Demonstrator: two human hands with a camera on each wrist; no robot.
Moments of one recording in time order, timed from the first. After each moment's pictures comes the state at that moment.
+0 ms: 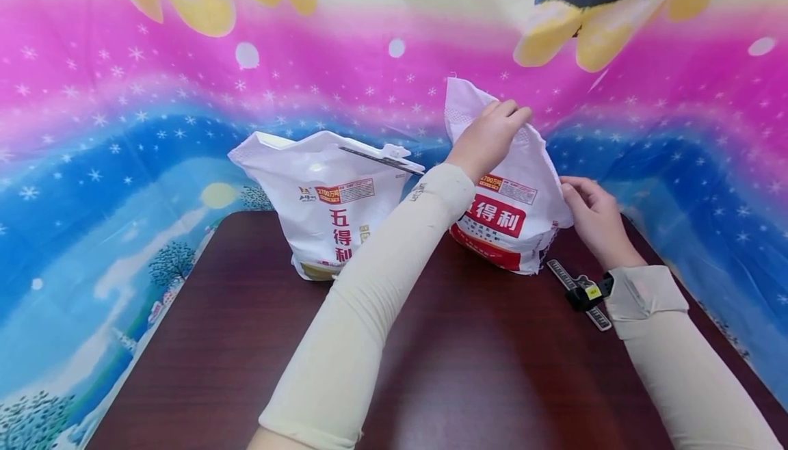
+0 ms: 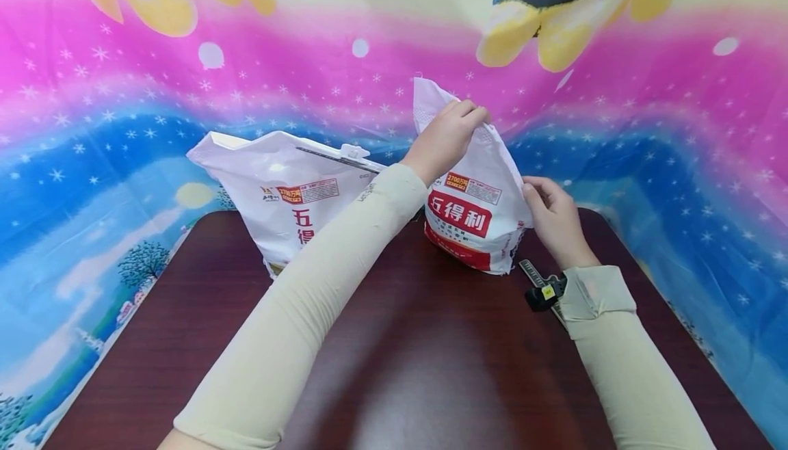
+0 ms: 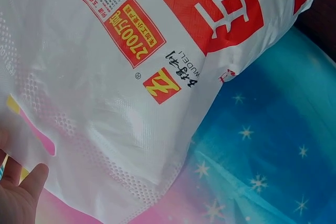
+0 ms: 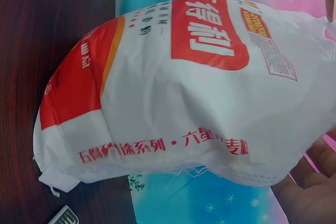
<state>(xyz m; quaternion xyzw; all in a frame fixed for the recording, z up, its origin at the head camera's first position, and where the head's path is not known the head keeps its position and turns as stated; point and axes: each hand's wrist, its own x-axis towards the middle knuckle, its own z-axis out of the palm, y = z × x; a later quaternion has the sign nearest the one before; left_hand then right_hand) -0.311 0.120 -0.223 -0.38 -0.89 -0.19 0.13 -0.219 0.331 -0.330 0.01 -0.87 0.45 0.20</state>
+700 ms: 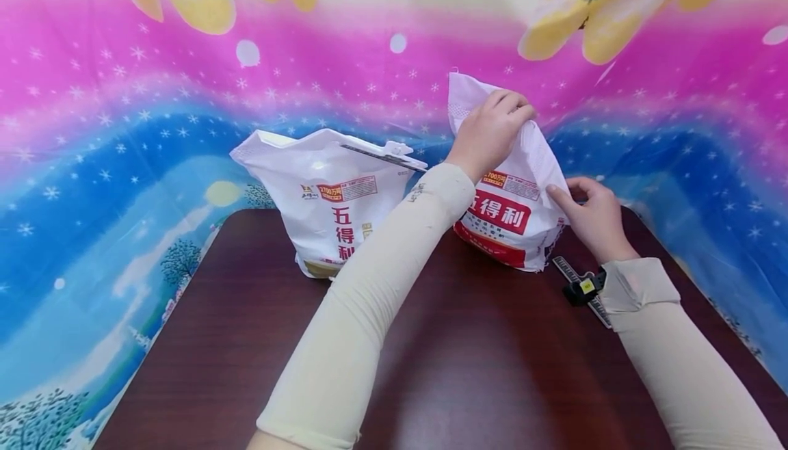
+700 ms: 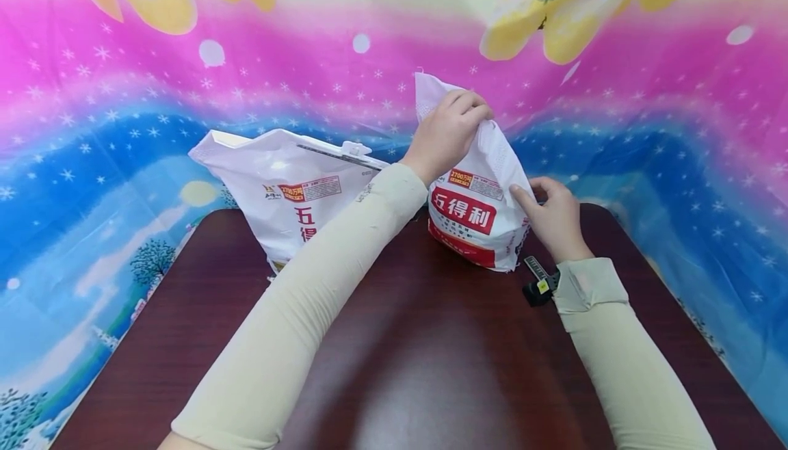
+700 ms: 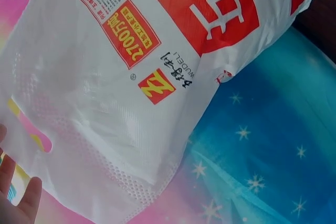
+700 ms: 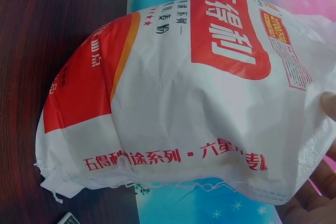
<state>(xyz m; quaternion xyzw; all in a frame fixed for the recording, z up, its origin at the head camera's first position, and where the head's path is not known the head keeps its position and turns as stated) -0.311 0.119 -0.228 -0.38 -0.89 -0.09 0.25 -0.231 0.326 -0.337 -0.03 -0.90 0.38 0.22</state>
